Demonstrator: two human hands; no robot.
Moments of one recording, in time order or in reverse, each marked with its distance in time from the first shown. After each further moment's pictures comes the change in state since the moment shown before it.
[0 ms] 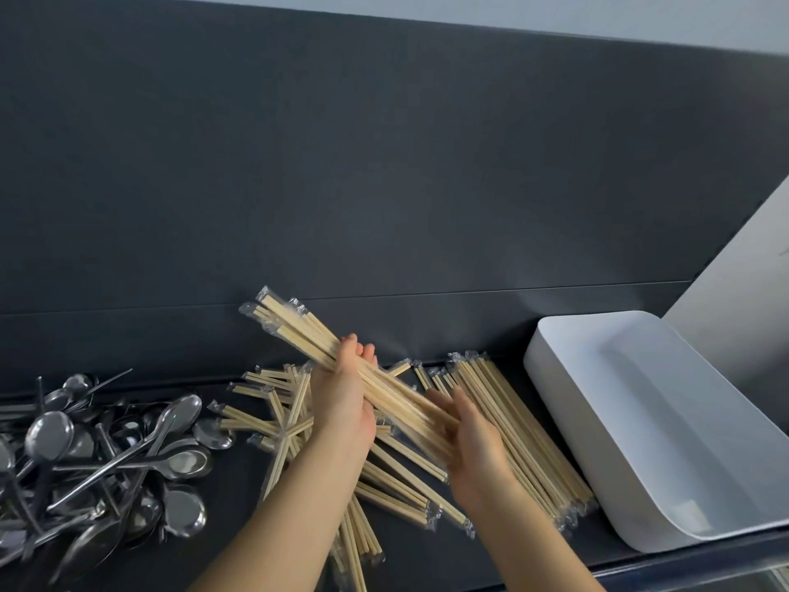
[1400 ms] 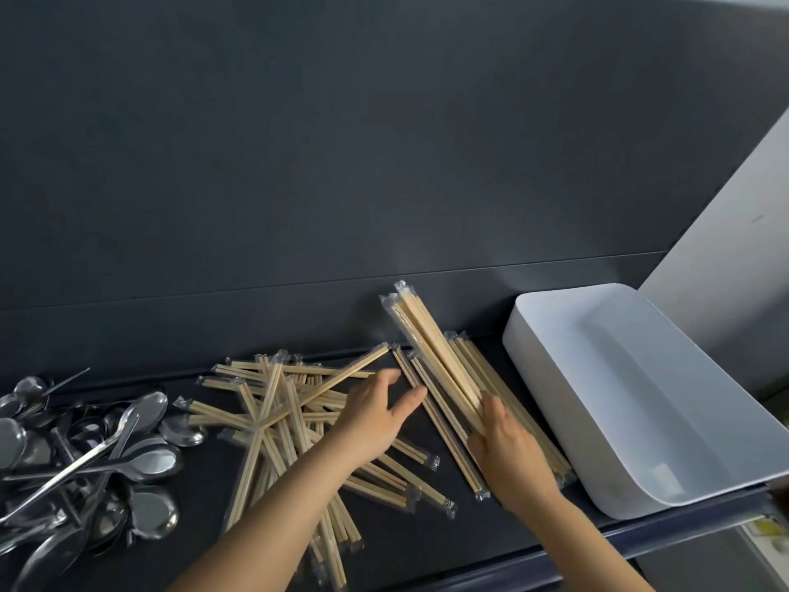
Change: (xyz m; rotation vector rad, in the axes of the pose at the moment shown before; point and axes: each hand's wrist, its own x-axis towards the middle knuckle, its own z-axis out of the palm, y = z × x) left_hand 0.011 -0.049 -0.023 1.569 -0.631 0.231; right_hand 0.020 0.011 -0.089 -1.405 0.166 -0.641
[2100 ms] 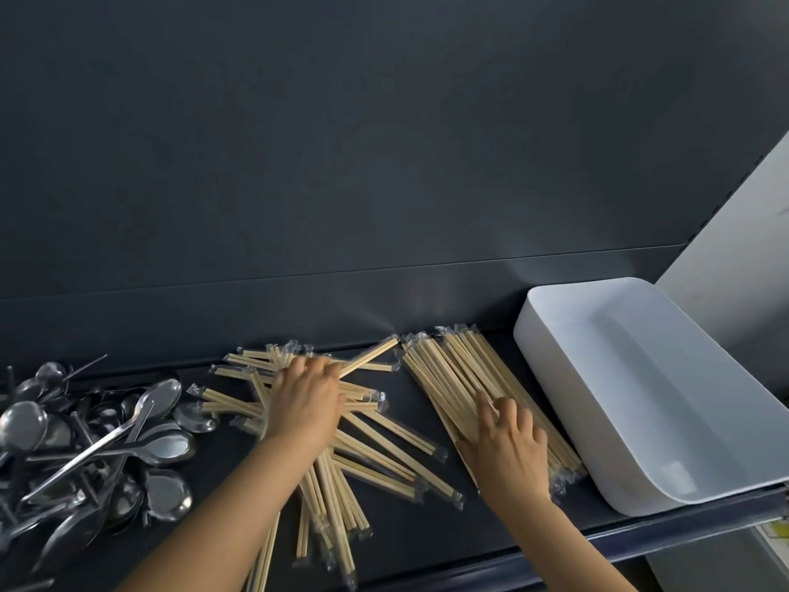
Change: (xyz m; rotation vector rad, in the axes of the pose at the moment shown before) left_hand 0.001 -0.064 -0.034 0.824 0.336 0.009; right_hand -0.004 0.000 0.032 -0.472 0.002 0.085
